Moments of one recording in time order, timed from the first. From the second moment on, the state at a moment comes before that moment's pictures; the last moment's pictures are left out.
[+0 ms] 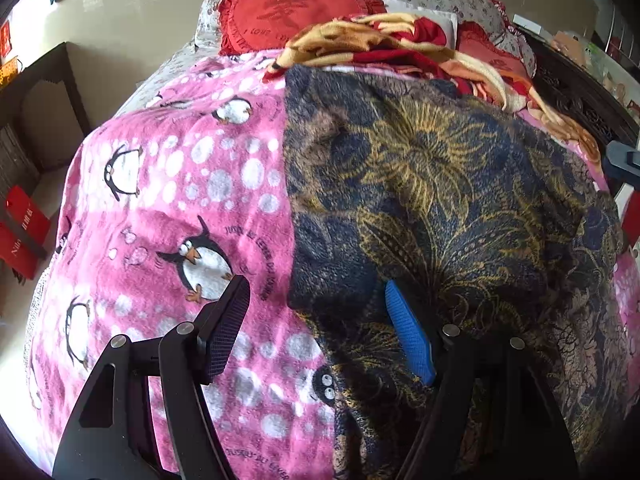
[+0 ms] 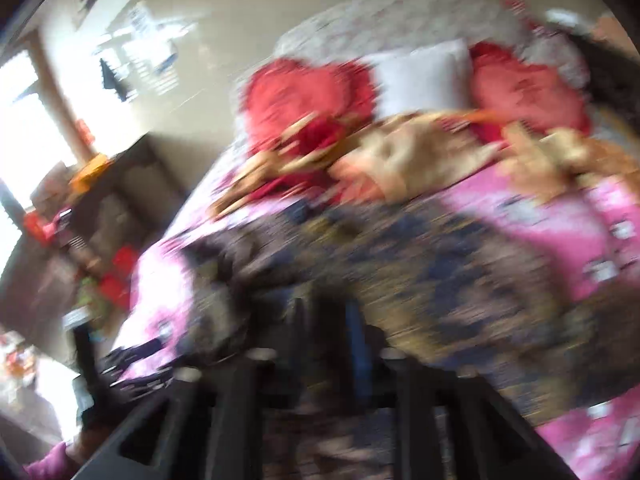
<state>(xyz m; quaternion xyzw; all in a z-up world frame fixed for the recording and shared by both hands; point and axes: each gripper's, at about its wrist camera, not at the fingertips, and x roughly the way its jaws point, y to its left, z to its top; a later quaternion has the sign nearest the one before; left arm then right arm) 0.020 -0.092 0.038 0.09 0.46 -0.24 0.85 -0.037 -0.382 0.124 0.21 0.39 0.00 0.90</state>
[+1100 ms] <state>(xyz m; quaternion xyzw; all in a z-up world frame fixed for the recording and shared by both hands) 0.018 -0.069 0.034 0.08 0.47 -0.20 0.86 -0.114 -0.489 0.117 0.19 0.38 -0.27 0.86</state>
